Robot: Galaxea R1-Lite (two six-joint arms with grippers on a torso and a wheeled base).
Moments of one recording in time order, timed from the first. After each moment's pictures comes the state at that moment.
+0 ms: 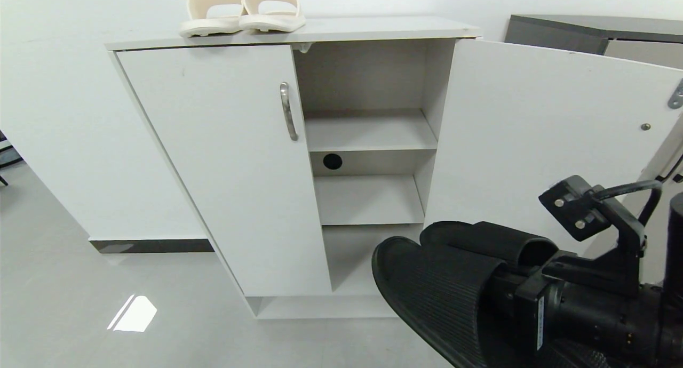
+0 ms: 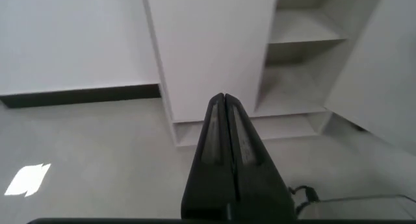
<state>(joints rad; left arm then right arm) 0.07 0.08 0.00 0.00 -0.12 0.05 0.92 1.35 -0.66 -0.38 -0.16 0.27</state>
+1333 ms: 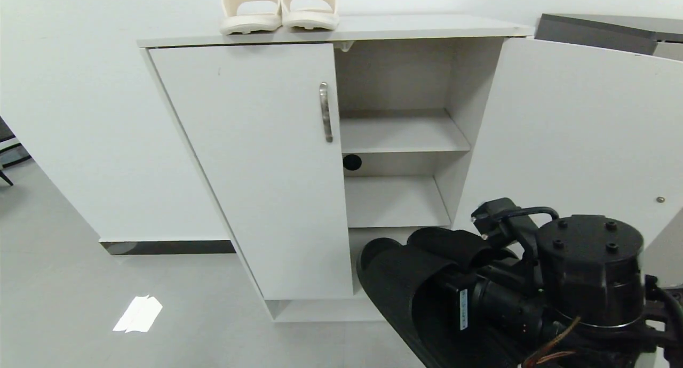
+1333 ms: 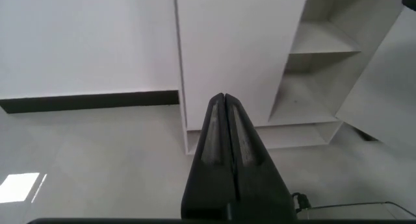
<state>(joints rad) 0.00 0.00 0.00 0.00 -0.05 0.00 0.94 1.60 -0.65 -0.59 -0.35 0.30</state>
